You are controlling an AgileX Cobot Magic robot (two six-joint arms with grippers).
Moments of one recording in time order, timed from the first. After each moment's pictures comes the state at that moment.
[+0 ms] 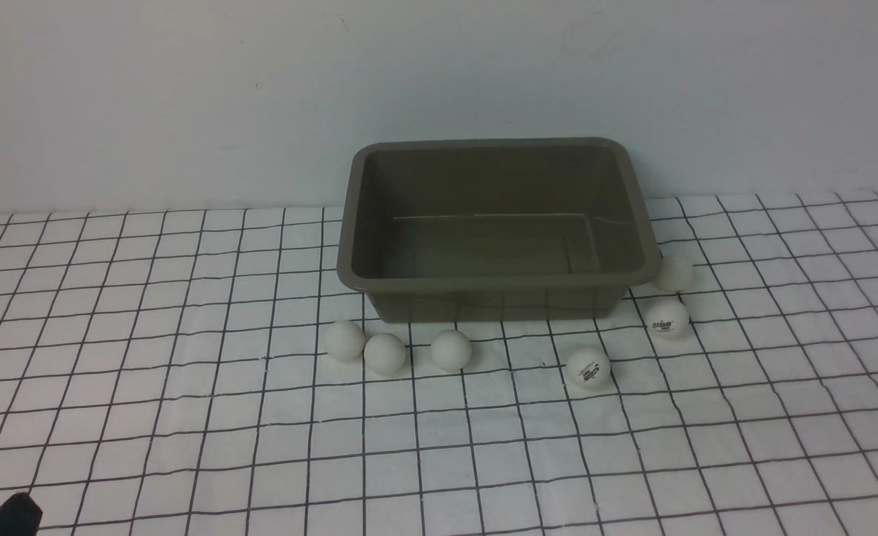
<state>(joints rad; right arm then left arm) 0.05 -0.01 -0.41 0.15 0.59 -0.10 0.03 -0.01 0.03 -0.30 0.20 -0.14</state>
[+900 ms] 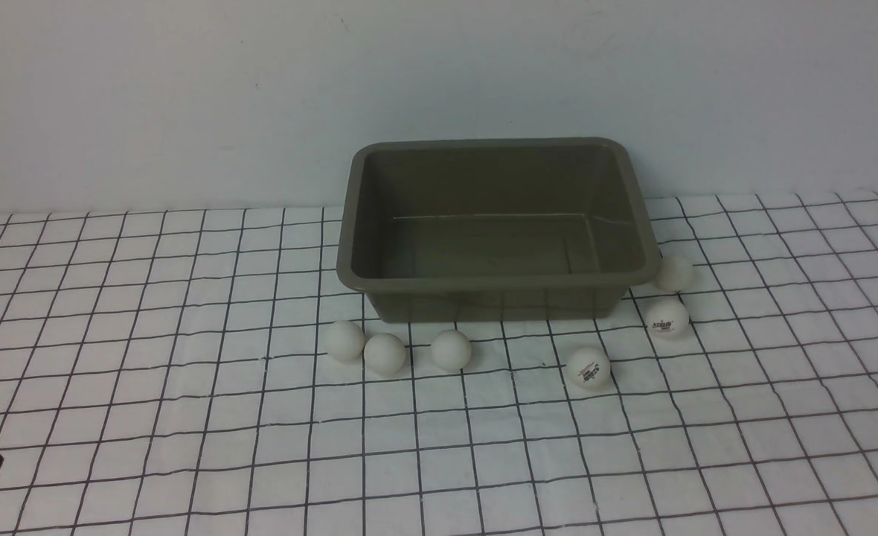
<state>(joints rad) 0.05 0.00 -0.41 0.39 0.73 -0.30 0.03 0.19 -0.38 -0.46 0.58 0.17</state>
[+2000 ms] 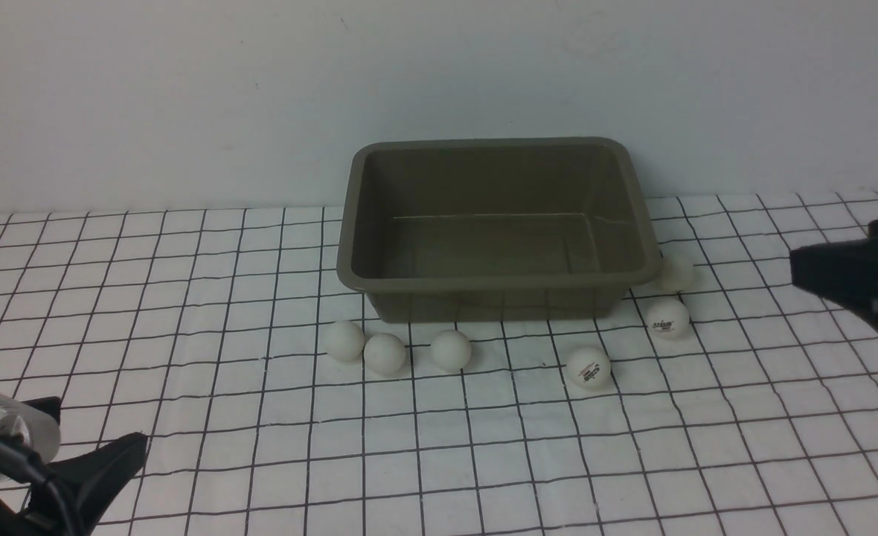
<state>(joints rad) 0.00 1.34 -1.04 0.51 0.79 -0.63 0.03 0.52 -0.43 -0.64 0.59 0.74</state>
